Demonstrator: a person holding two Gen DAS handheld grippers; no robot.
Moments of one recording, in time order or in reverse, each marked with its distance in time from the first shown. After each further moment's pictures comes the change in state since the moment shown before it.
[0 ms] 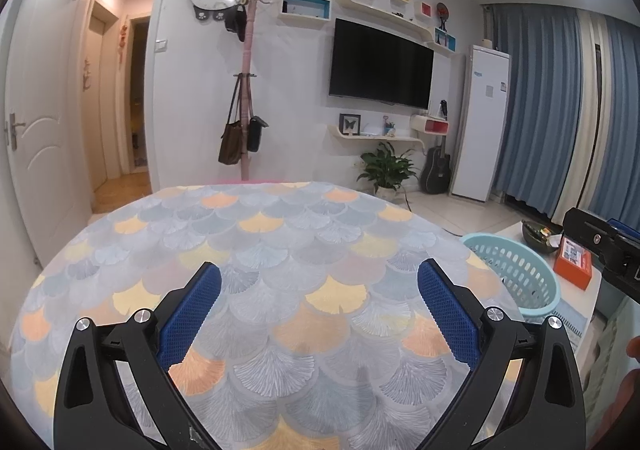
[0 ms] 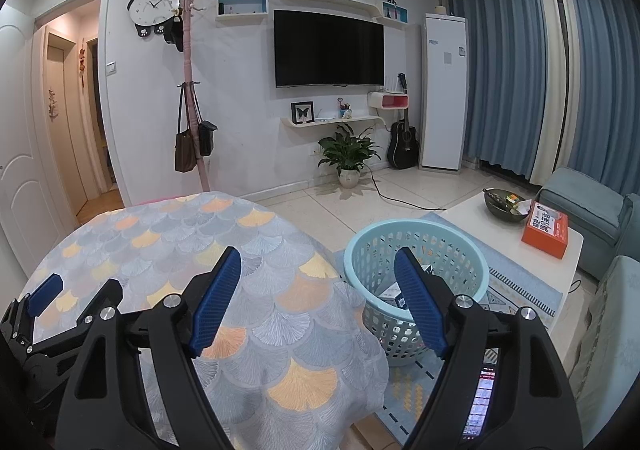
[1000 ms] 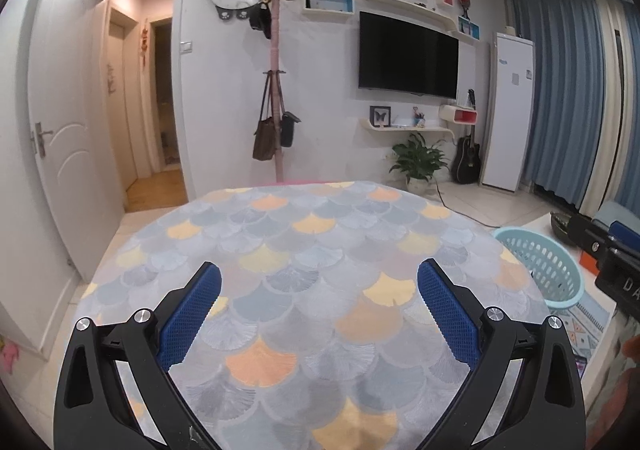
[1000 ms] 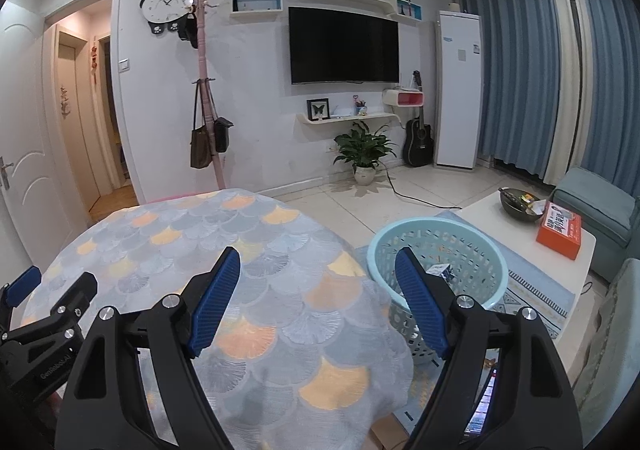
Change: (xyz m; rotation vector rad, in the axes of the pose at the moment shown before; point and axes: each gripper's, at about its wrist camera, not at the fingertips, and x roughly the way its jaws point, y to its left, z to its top) left arm -0.027 0.030 0.017 0.018 0.031 0.127; right arm 0.002 0.018 0.001 -0.015 0.014 0.062
